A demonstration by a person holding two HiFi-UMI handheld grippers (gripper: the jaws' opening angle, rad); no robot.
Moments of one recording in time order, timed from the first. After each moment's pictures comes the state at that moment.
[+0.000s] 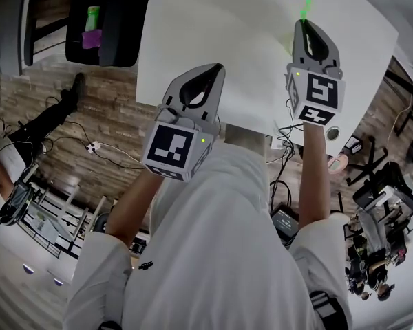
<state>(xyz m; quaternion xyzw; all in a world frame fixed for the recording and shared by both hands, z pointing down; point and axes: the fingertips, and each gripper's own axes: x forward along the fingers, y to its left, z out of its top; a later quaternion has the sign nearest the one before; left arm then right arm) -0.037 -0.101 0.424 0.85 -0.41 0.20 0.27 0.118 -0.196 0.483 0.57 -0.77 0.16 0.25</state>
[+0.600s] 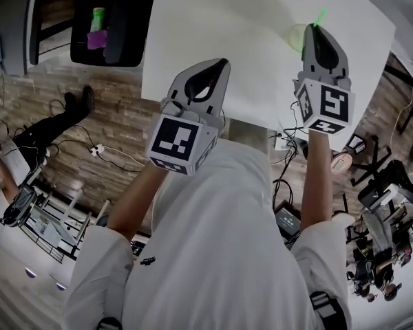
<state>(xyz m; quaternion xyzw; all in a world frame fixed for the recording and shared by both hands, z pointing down) -0.032 -0.092 0.409 0.86 -0.40 0.19 0.25 0.132 -0.171 0.442 0.59 -0.77 0.14 0.19</state>
